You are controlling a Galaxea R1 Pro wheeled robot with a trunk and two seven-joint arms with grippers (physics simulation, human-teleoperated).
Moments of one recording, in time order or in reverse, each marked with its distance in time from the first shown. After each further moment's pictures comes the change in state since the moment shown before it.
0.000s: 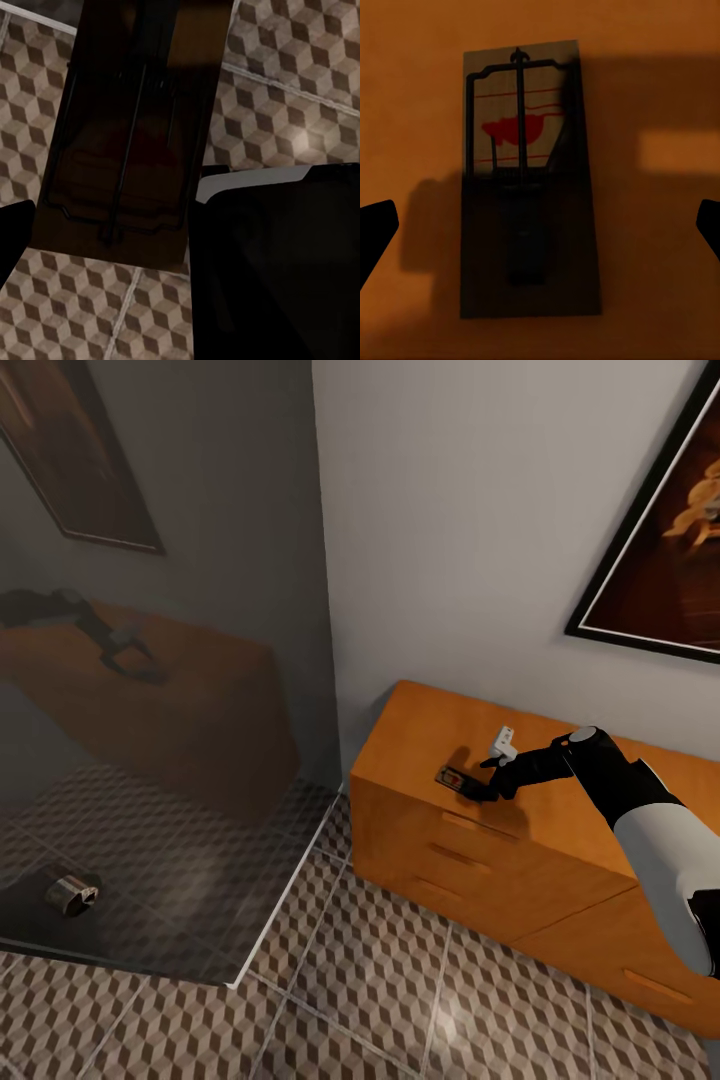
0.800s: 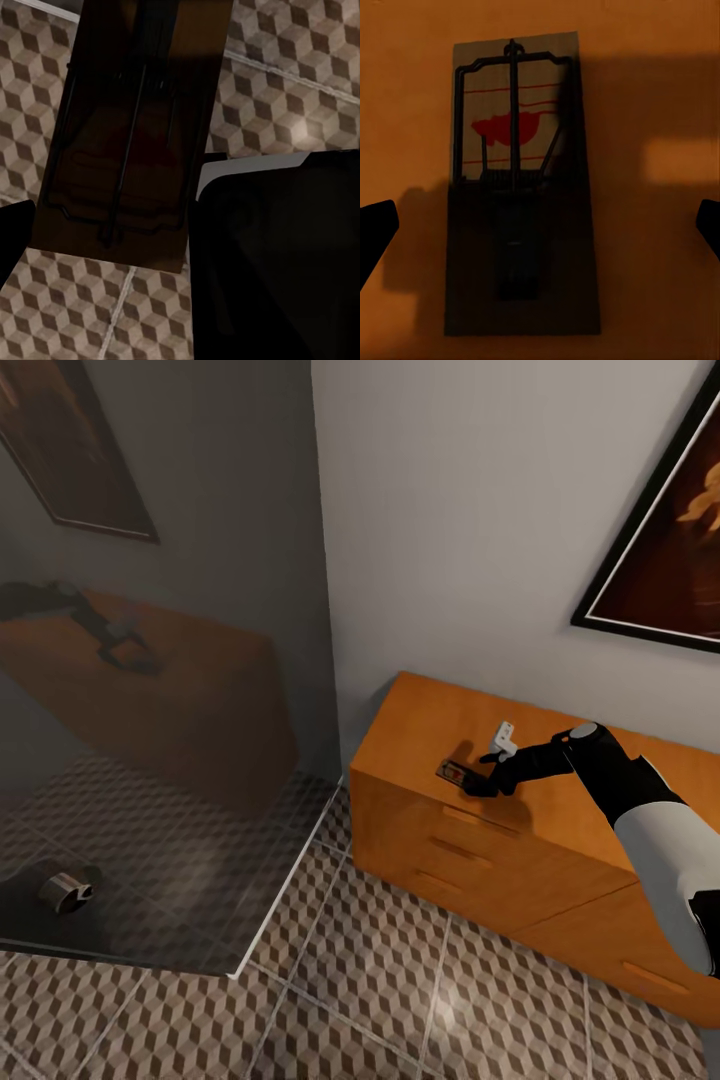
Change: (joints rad) left arm 0.000 -0.003 0.000 0.000 0.000 0.000 0.000; right arm -0.001 -0.001 -0.001 -0.030 0.000 -0.002 0.000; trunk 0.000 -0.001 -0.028
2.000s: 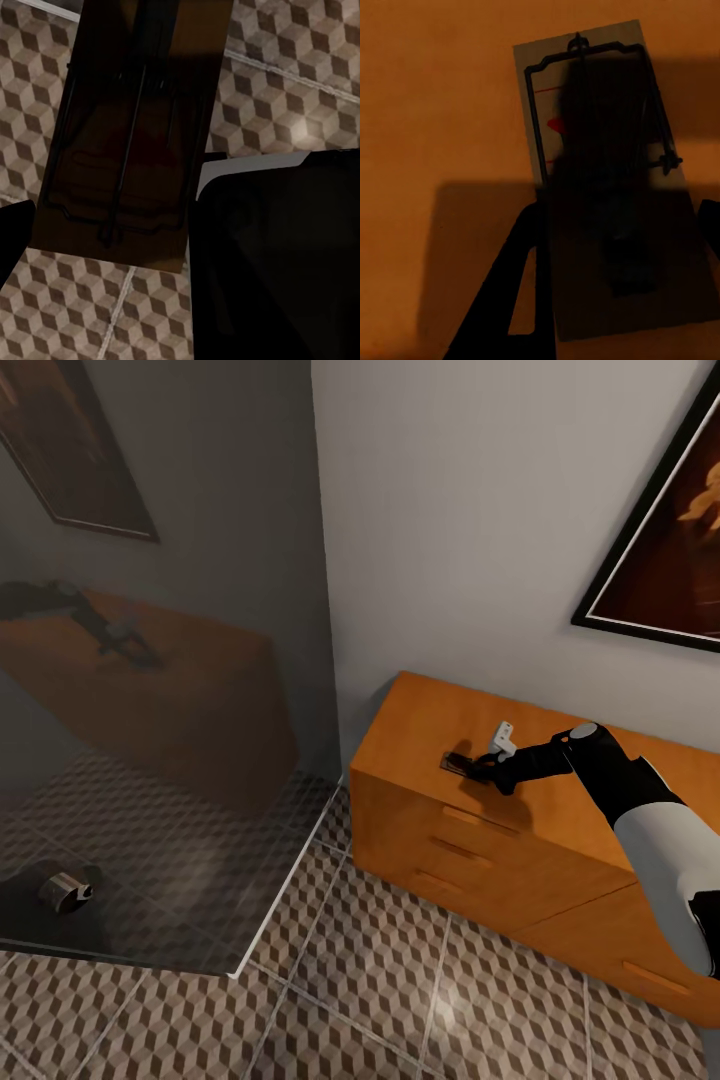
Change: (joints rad) left arm 0.000 0.000 0.000 0.001 0.000 0.000 0.000; right arm 0.002 0.001 0.000 -0.002 -0.009 -0.007 0.003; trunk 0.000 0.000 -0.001
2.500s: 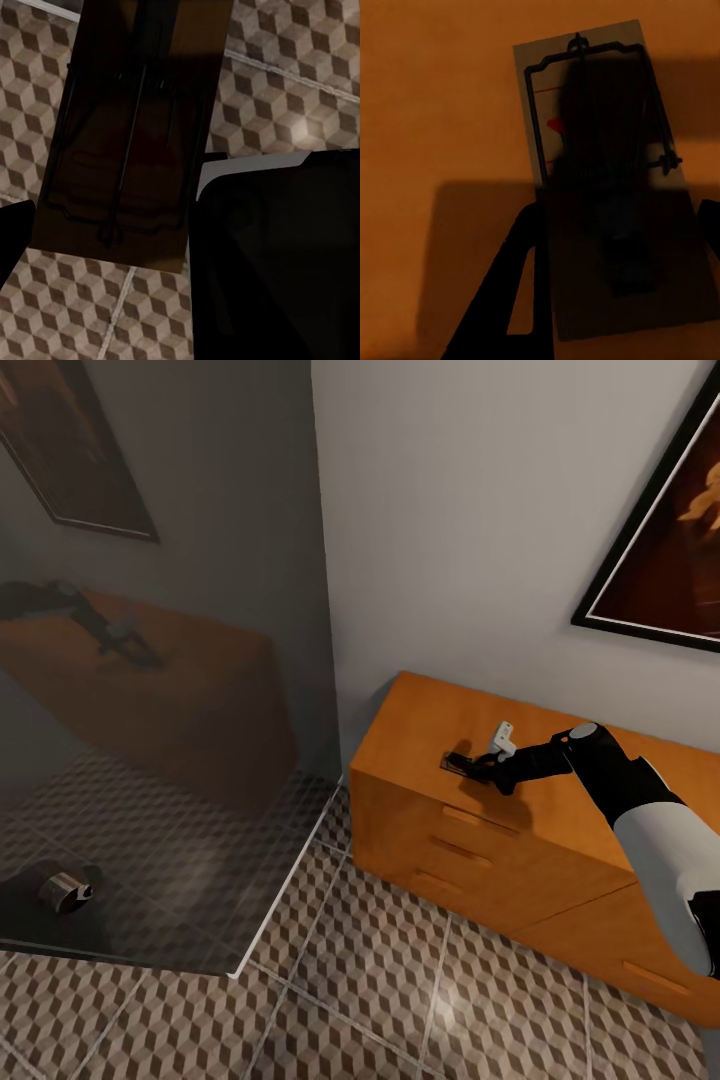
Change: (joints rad) left arm 0.000 0.001 0.000 0.000 0.000 0.000 0.000; right arm 0.000 0.001 -0.002 0.000 0.003 0.001 -0.002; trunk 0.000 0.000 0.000
